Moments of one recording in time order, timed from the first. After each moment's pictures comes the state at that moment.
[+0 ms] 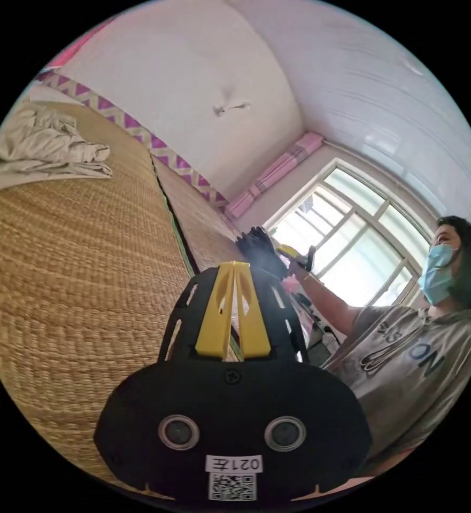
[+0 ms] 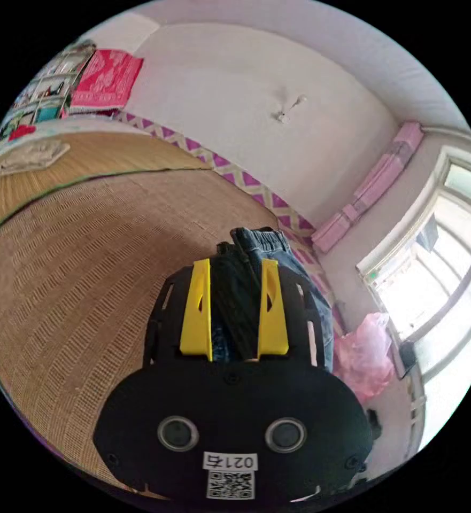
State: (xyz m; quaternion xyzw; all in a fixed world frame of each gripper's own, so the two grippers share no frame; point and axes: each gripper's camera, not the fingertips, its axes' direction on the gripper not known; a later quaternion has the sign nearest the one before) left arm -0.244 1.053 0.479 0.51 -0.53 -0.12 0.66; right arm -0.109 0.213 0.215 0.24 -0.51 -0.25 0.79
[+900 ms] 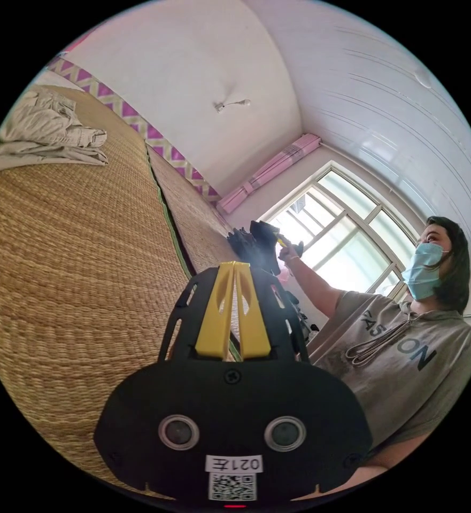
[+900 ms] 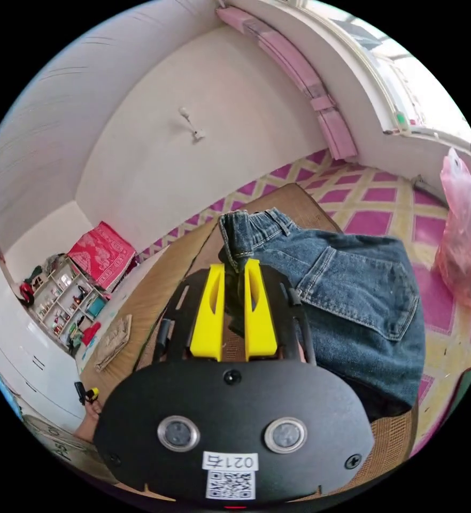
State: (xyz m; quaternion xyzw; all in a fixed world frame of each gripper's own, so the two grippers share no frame) left arm -0.197 1.011 0.446 0.51 -0.50 -0.12 0.69; right arm 0.019 0.075 0.459 -0.02 -0.79 0.08 0.60
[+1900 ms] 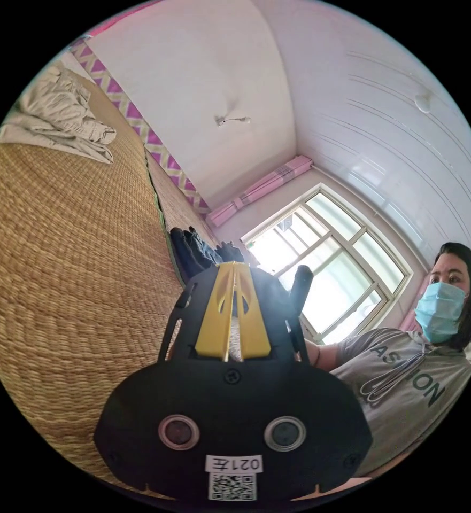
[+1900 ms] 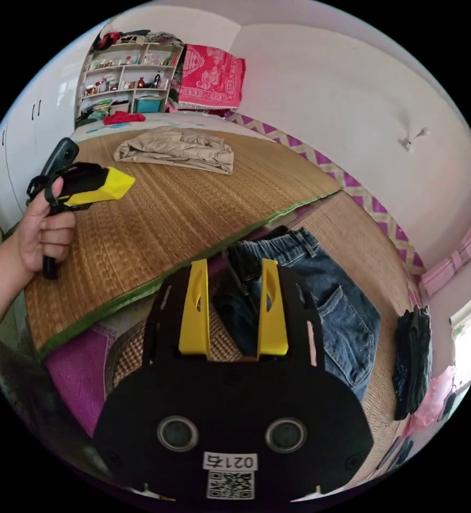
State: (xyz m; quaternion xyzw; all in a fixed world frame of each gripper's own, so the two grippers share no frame) left arm -0.133 1.025 0.339 0.56 -0.46 -0.09 0.68; right arm -0.010 0.420 -0.181 0.22 -0.66 -0.36 0.62
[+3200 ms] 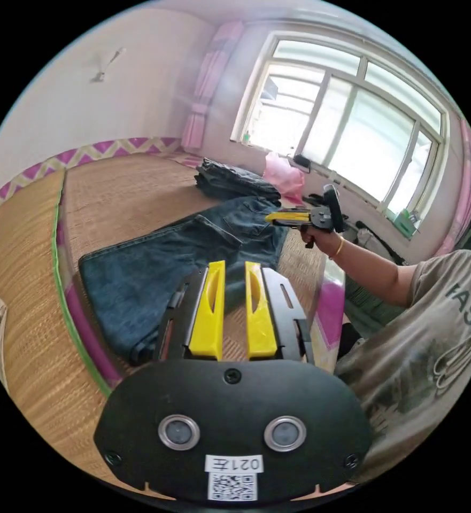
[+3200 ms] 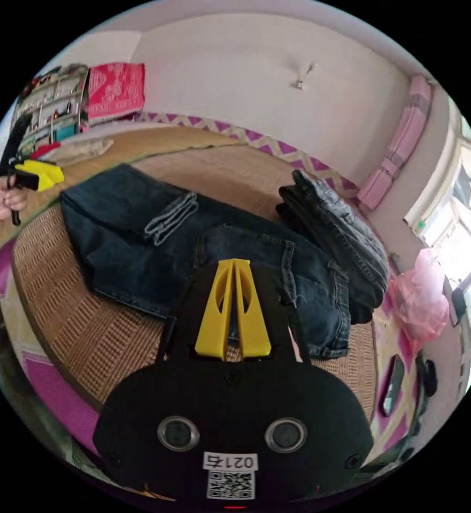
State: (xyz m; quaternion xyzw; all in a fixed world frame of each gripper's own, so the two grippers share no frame) left arm -0.306 0.547 0.370 0.15 -0.66 -0.11 0.73; right arm 0.061 0.363 0.229 0.11 -0.61 -0.30 0.73
